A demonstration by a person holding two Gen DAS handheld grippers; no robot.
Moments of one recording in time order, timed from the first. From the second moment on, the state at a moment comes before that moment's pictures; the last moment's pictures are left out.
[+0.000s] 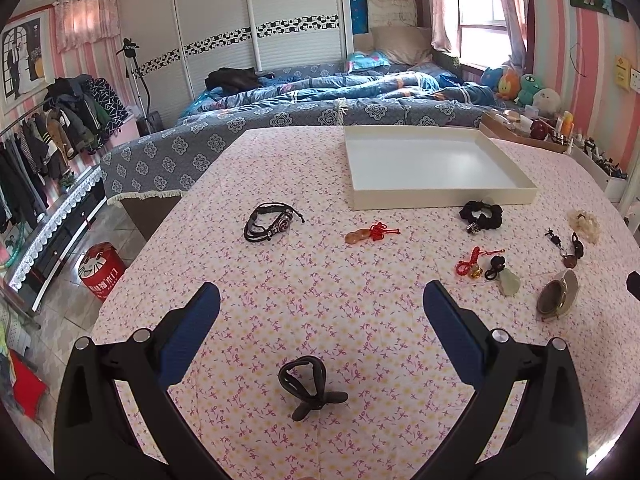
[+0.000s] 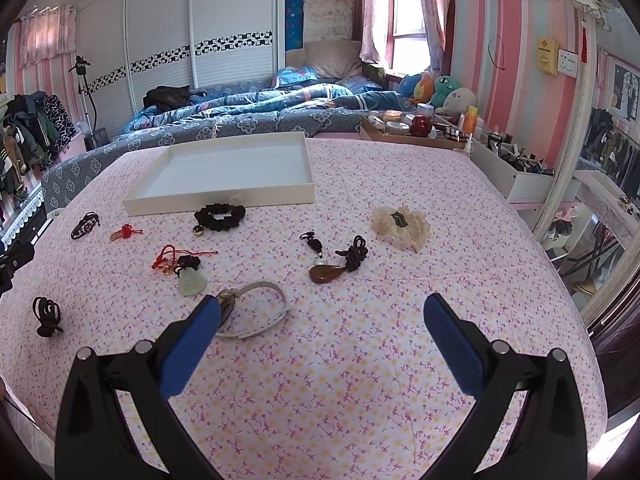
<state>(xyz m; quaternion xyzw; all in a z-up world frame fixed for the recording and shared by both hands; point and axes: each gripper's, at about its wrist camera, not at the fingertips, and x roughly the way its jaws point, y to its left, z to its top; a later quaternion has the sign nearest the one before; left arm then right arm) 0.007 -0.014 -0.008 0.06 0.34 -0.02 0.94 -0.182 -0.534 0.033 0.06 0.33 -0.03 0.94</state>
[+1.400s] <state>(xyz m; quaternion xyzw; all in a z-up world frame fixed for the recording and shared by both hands) 0.034 -0.063 0.027 0.06 0.35 -0.07 0.93 -0.145 -0.576 0.077 0.04 0.33 0.00 0.94</state>
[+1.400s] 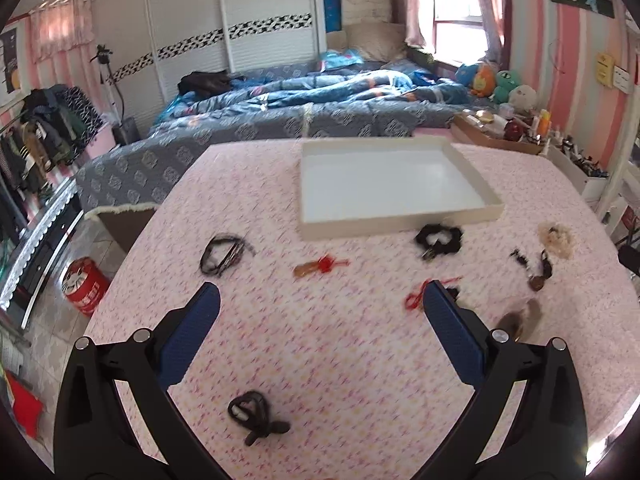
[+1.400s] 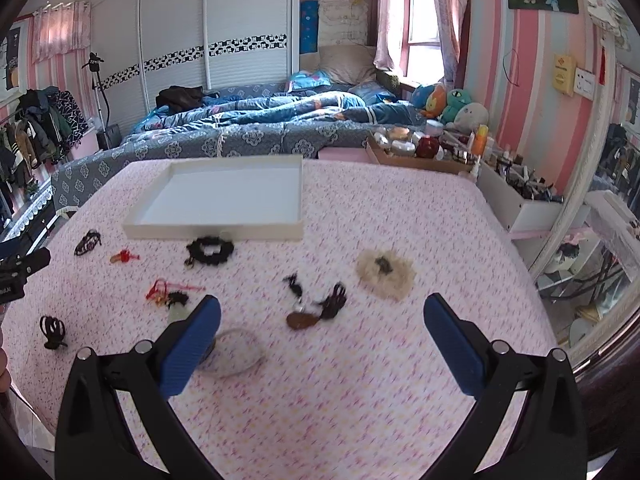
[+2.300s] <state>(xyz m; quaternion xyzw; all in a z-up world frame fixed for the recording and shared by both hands) 0.104 -0.134 -0.059 0.08 0.43 -0.17 0.88 -0.057 -0.593 0.015 0.06 0.41 0.02 0.91</state>
